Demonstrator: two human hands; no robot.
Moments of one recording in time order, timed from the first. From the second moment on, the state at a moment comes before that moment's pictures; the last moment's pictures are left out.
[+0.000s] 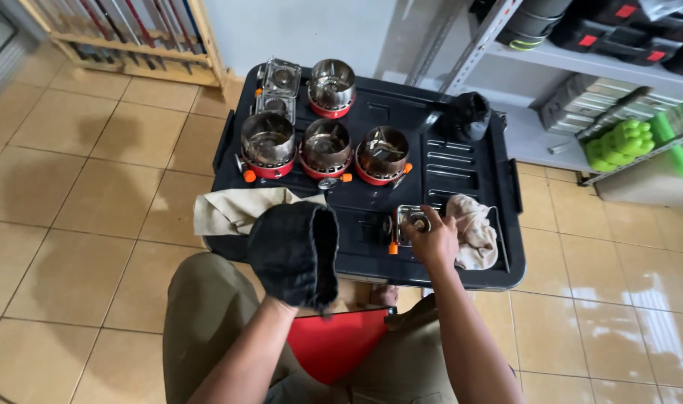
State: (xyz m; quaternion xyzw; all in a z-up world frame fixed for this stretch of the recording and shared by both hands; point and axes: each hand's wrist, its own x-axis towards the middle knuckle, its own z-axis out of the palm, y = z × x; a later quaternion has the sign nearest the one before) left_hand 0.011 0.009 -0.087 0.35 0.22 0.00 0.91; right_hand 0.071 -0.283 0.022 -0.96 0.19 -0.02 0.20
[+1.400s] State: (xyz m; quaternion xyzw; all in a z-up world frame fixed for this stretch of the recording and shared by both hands) left_hand -0.052 -0.063 -0.035 0.86 -0.10 -0.47 0.16; right_hand -0.343 -0.574 -0.222 -0.39 0.68 -0.27 0.56
